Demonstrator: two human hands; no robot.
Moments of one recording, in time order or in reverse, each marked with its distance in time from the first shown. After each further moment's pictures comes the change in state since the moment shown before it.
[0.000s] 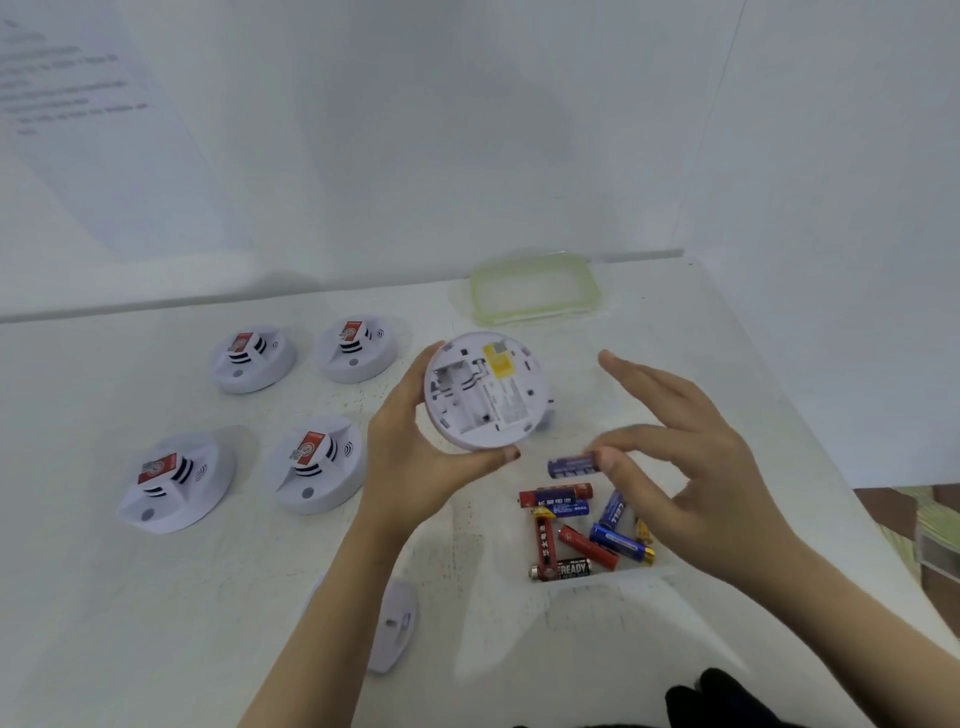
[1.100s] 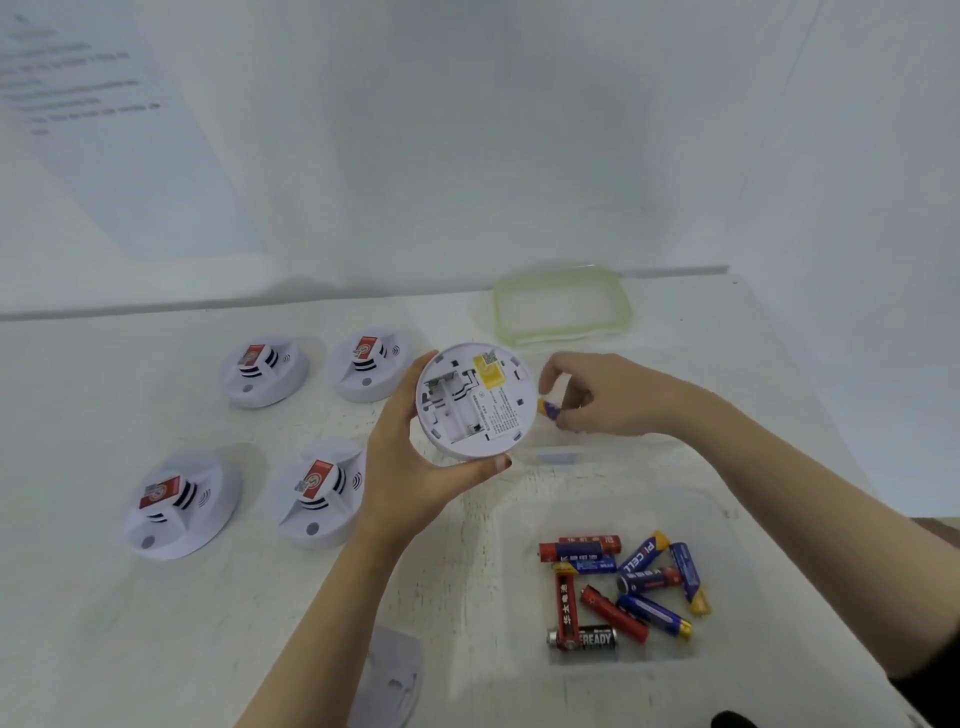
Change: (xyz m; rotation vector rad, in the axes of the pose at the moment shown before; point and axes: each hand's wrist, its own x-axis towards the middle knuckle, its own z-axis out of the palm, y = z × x) left_hand 0.027 -0.026 -0.009 -0.005 0.070 -0.076; right_hand 0.135 0.059 0.044 -0.046 -0.781 0.383
